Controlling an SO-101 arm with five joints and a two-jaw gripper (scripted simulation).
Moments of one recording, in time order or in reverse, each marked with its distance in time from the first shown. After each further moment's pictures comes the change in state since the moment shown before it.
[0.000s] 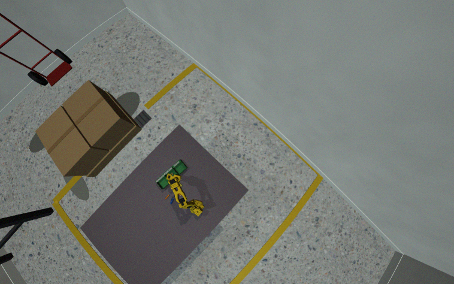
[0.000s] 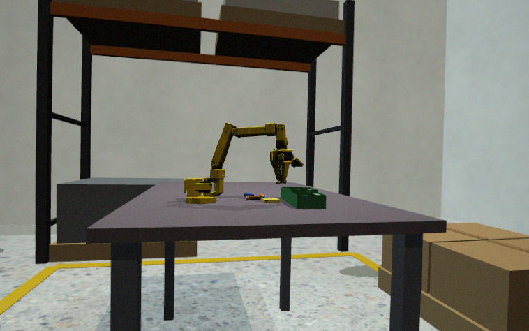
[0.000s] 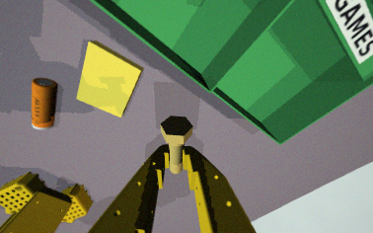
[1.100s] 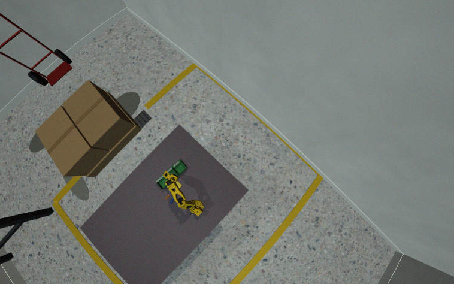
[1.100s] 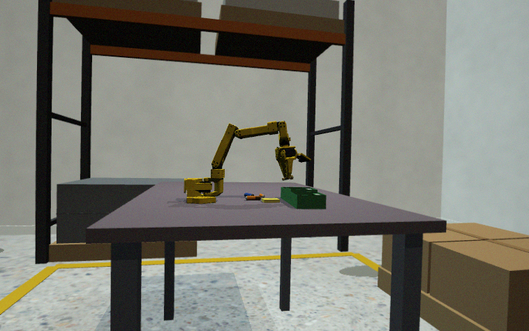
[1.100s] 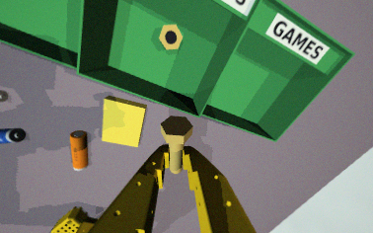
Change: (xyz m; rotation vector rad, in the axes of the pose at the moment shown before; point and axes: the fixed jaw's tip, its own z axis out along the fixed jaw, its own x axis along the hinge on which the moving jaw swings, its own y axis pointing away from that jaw) arm -0.027 -0.001 -0.010 0.051 -0.067 0.241
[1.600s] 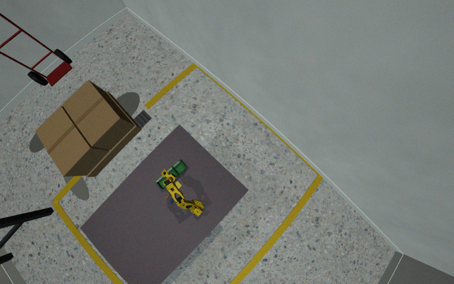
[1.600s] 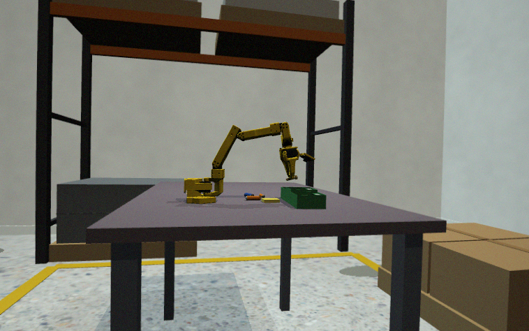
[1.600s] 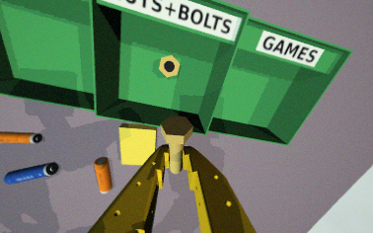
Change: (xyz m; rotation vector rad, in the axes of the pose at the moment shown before) arm -0.018 0.004 0.002 0.009 -0.034 0.170
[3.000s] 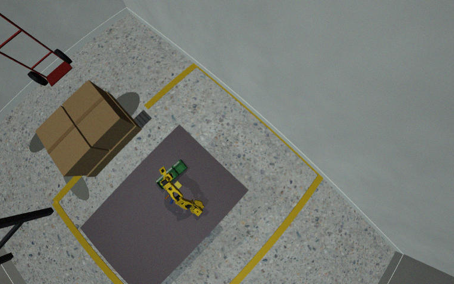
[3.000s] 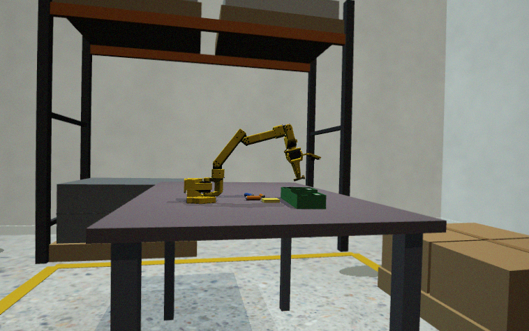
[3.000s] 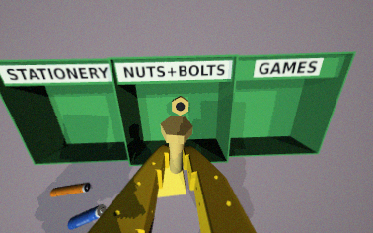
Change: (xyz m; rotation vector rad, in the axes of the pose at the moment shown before) arm -0.030 0.010 0.005 0.003 -0.089 0.267
